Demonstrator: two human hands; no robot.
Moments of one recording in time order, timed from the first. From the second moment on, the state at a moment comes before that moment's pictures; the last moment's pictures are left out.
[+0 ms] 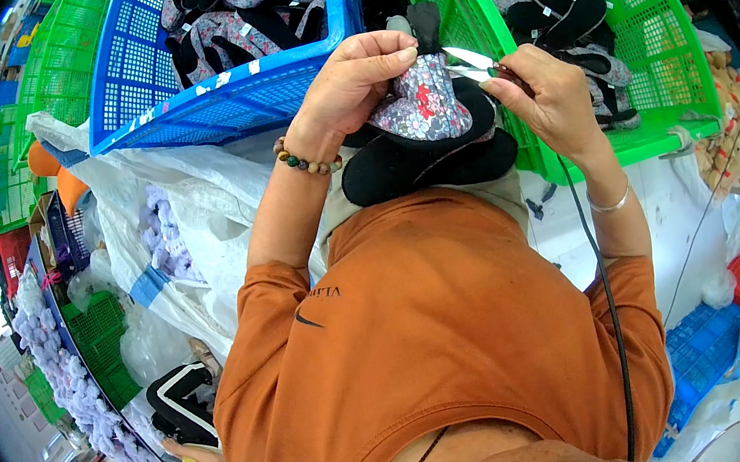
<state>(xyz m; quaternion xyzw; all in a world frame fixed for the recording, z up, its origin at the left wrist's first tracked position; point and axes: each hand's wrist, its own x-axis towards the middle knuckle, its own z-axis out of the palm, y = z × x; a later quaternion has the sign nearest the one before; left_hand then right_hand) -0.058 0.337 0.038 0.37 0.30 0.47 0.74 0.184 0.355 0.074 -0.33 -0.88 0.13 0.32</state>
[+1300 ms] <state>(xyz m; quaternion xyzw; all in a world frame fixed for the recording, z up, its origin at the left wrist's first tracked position) -0.043 0.334 0.050 0.47 0.33 0.37 0.73 0.193 0.360 0.077 -0.26 -0.92 -0.02 0.28</state>
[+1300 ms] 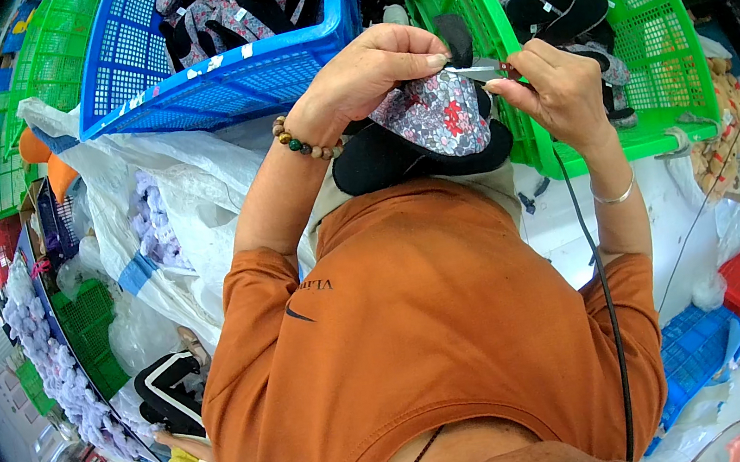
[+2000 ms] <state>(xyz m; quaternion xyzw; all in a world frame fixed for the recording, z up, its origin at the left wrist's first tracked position) -0.041 0.337 0.044 0.47 0.35 0.38 0.71 0.197 0.360 0.066 -0.43 -0.85 -0.01 0.30</state>
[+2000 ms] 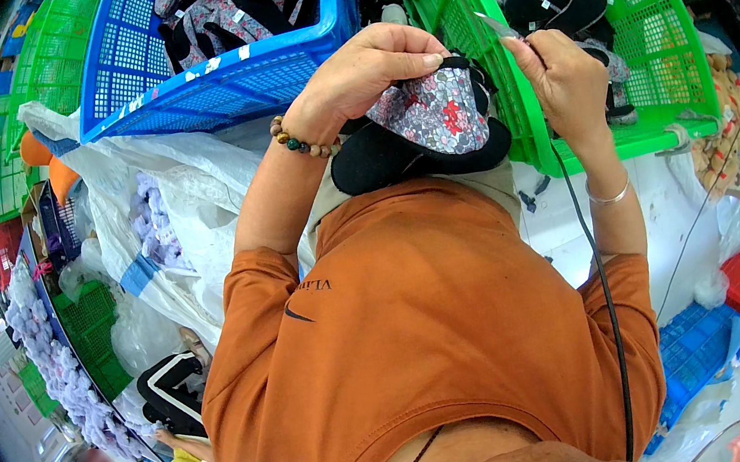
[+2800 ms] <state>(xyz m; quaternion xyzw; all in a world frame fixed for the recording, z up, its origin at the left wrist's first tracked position) -0.063 0.318 0.039 0.36 -0.01 0.66 0.66 0.152 0.342 0.072 -0.32 -0.41 0.81 0.26</state>
